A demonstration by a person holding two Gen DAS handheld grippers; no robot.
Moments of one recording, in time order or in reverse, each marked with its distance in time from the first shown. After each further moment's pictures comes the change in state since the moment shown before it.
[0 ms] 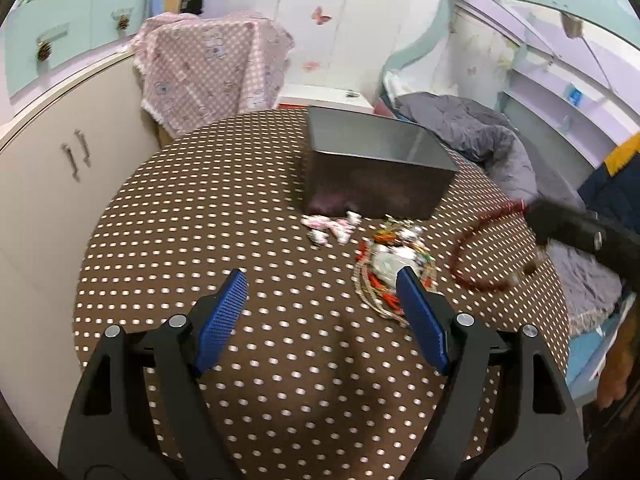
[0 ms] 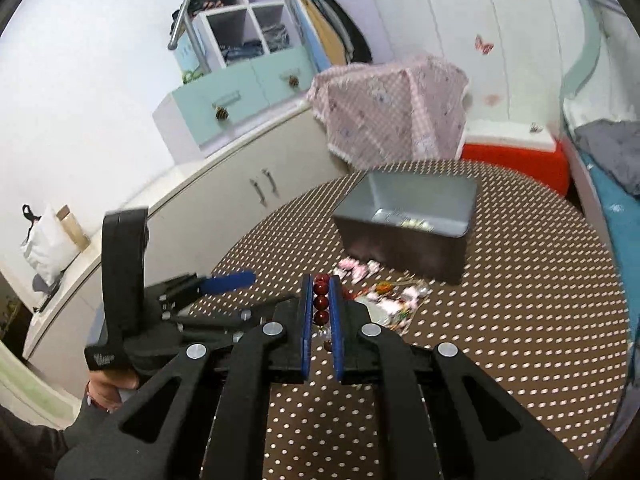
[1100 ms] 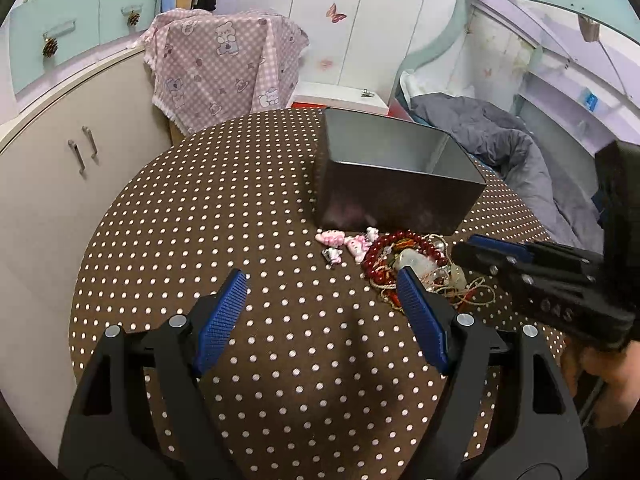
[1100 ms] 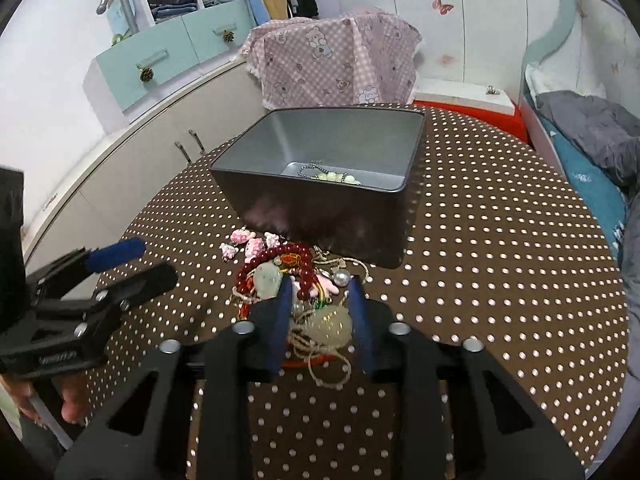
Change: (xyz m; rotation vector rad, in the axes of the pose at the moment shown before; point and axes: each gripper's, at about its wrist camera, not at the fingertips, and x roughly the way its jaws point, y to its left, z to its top) left arm 0.019 0.008 0.013 -0.046 0.000 0.066; right arm 0.090 -0.051 -0.007 0.041 0.176 -0.178
